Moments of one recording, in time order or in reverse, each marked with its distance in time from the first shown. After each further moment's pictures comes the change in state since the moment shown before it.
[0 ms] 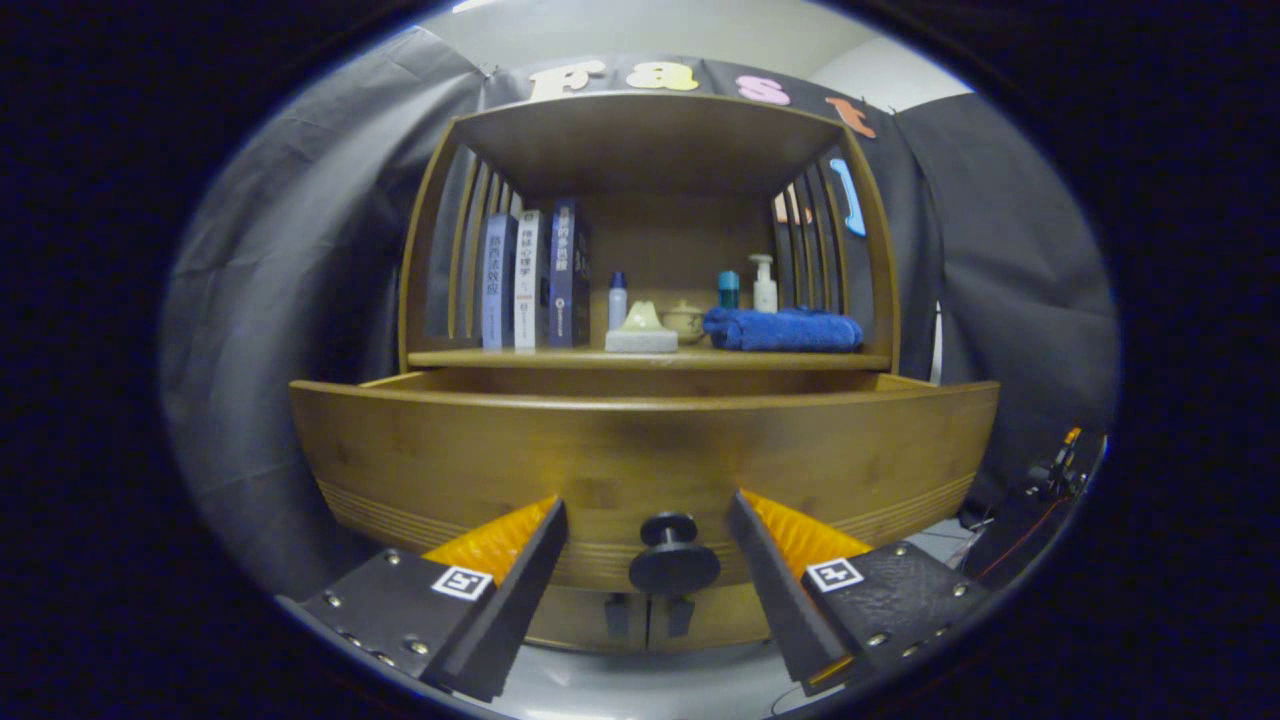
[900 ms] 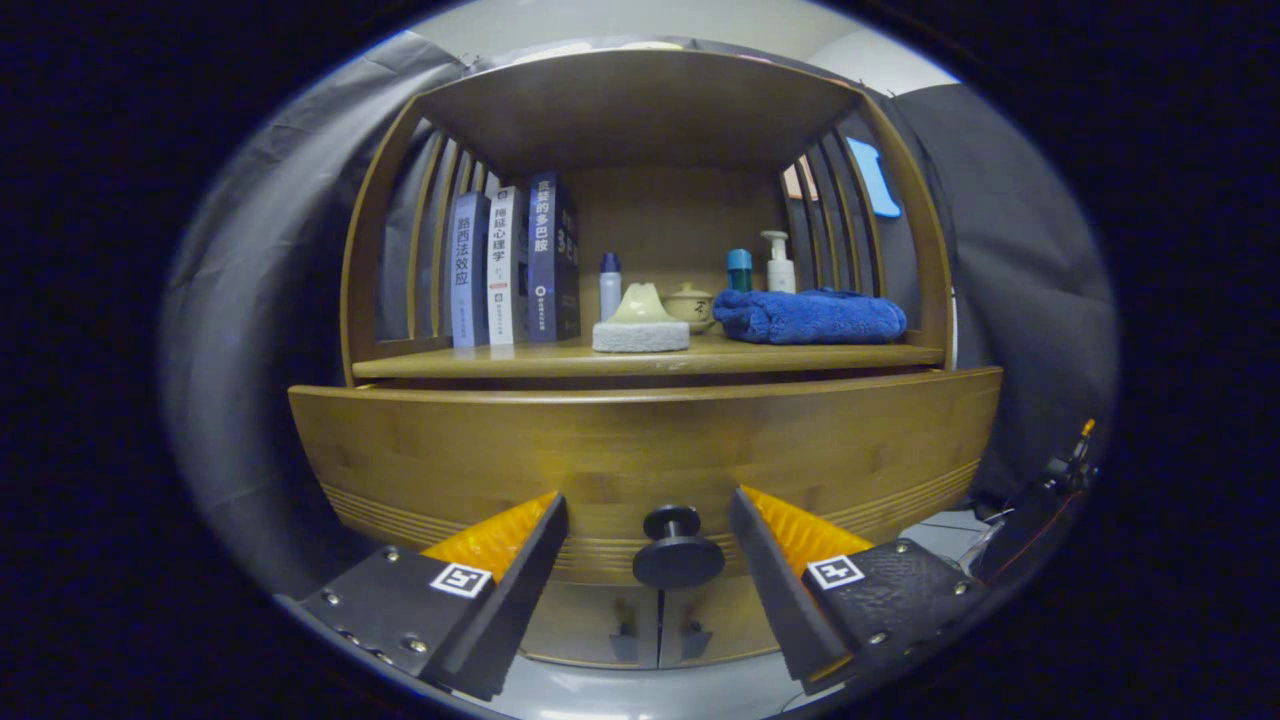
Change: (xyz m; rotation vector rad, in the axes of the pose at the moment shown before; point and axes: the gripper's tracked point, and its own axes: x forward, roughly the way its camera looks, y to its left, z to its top) arm 0.082 0.006 0.006 0.037 0.040 -0.003
